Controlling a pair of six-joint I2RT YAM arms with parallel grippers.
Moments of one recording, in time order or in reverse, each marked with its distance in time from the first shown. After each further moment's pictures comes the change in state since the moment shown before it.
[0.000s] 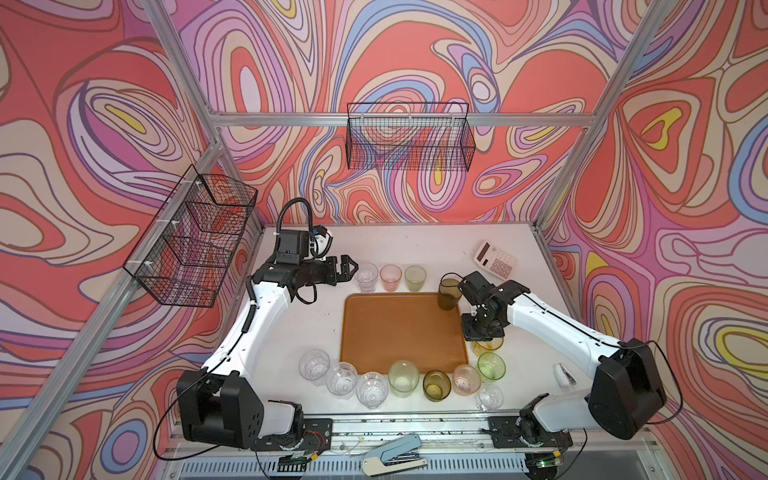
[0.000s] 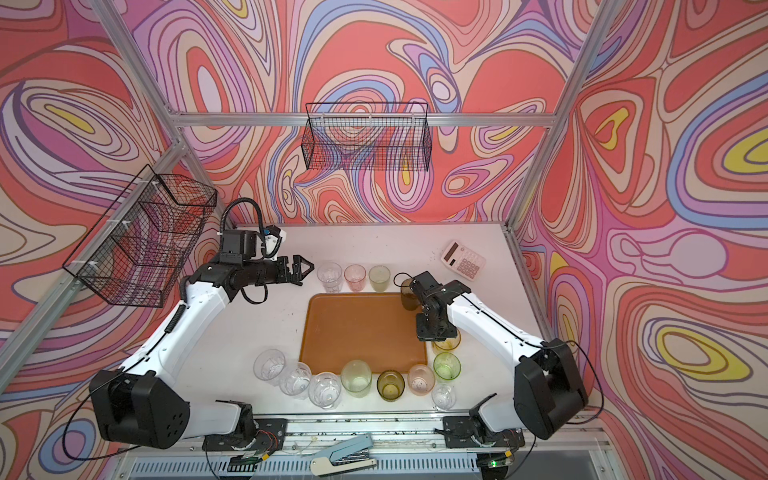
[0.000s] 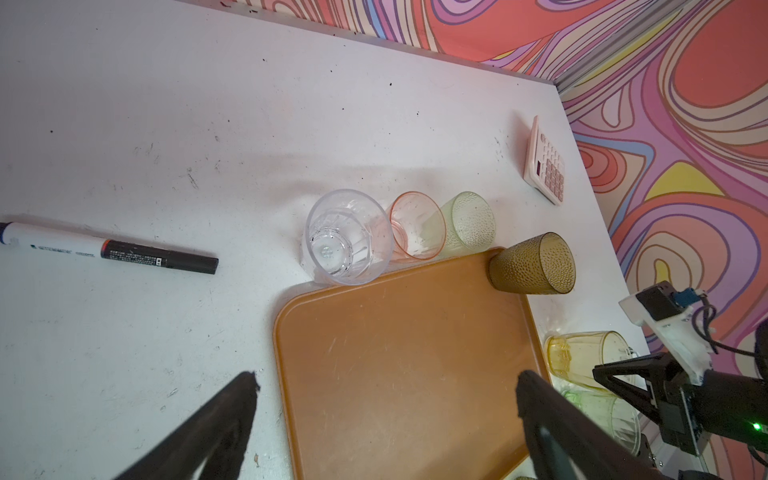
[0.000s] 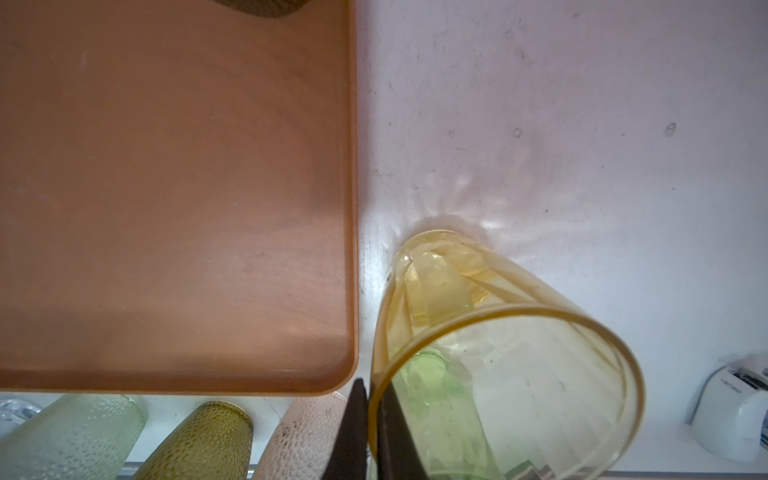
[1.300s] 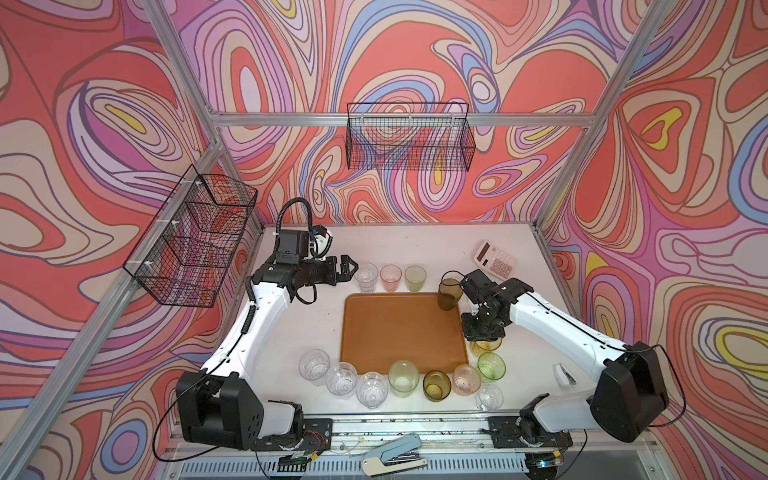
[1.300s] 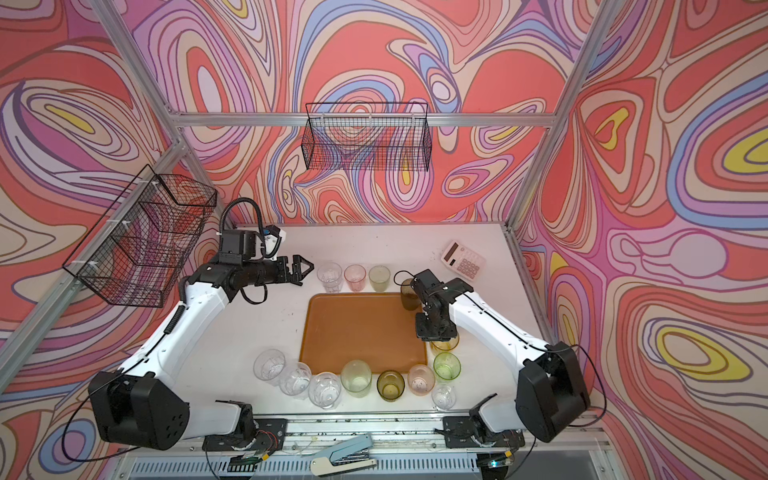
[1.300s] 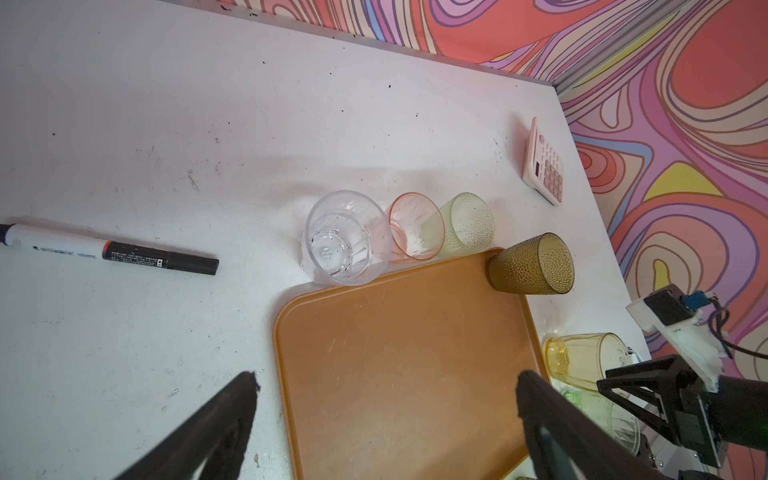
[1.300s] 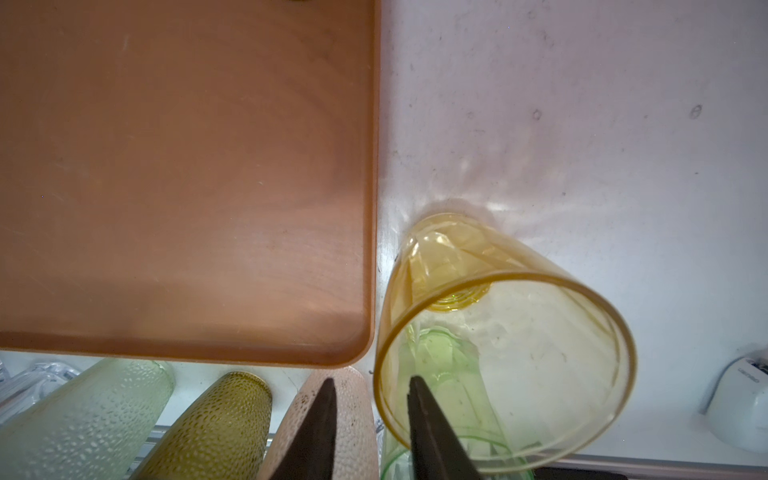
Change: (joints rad) left arm 0.000 -0.005 0.000 0.000 -0.001 0.001; right arm -0.001 -0.016 0.020 -0.032 -0.057 0.001
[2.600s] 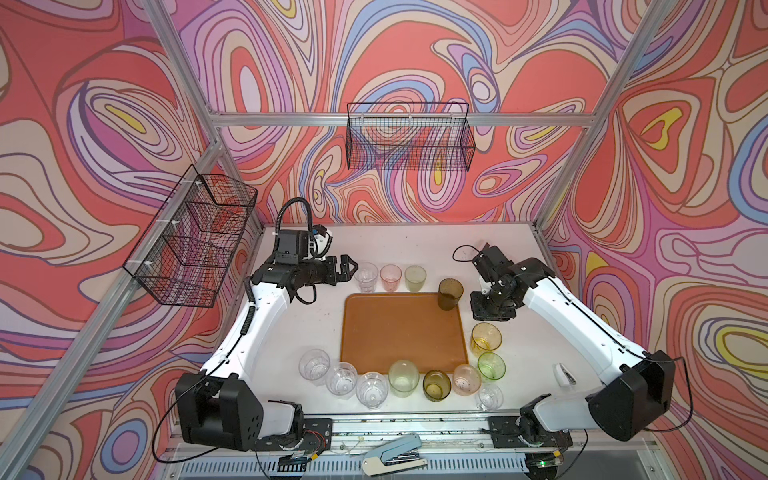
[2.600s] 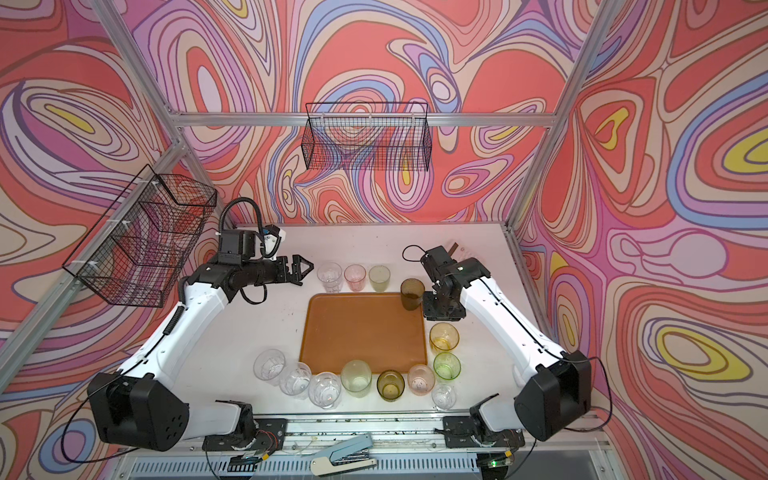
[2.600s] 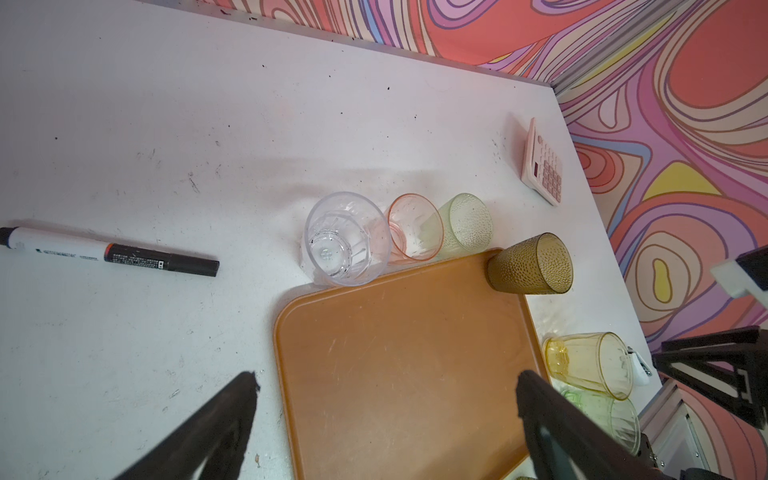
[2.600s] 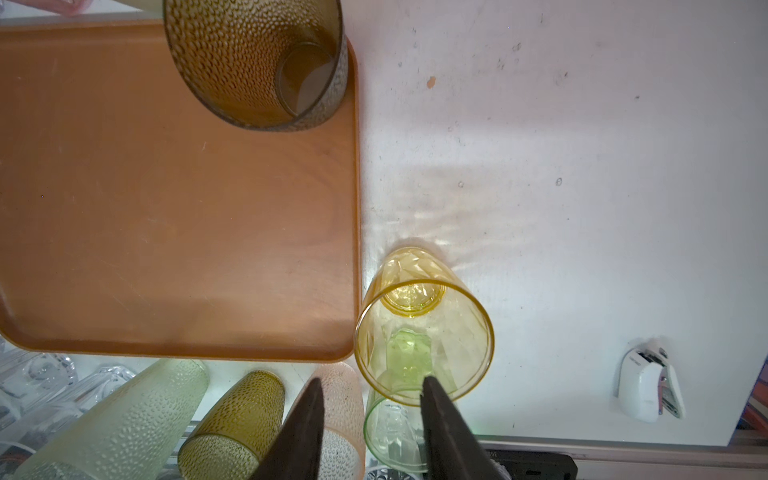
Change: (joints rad) left arm 0.000 -0.006 0.000 0.000 0.000 0.003; right arm -0.072 -0.002 0.239 -0.160 0.037 -0.061
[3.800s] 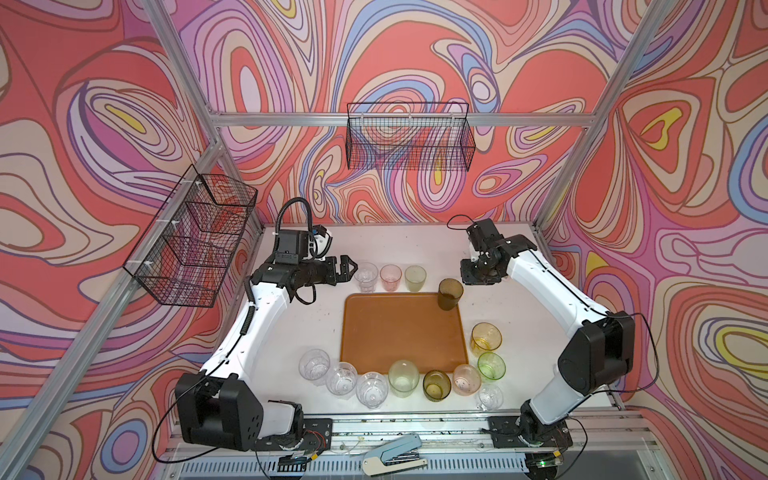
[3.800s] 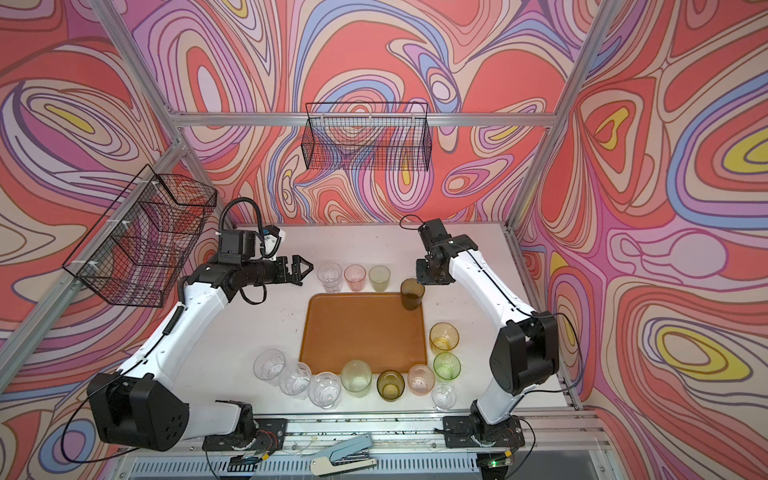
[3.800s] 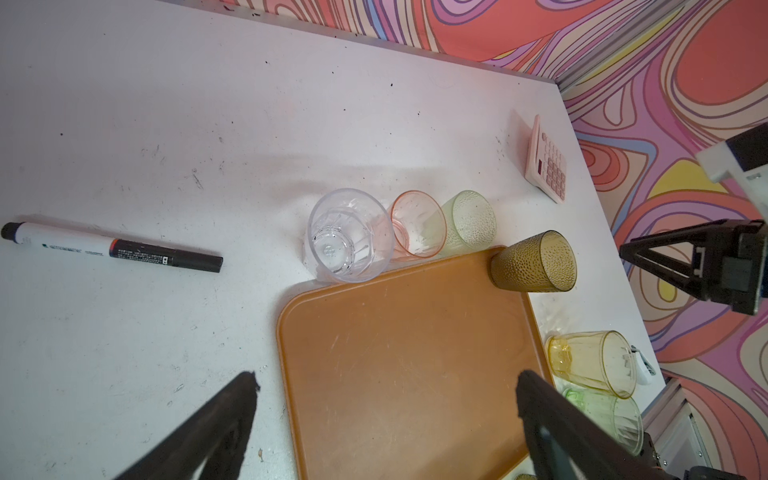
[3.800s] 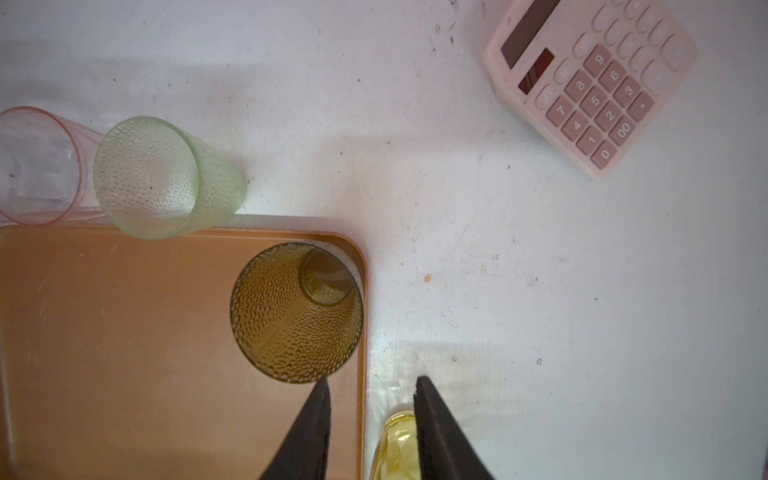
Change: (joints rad) left arm 0.000 0.000 0.004 -0.014 -0.007 0.005; right arm -0.098 0.251 0.225 0.213 0.051 -0.136
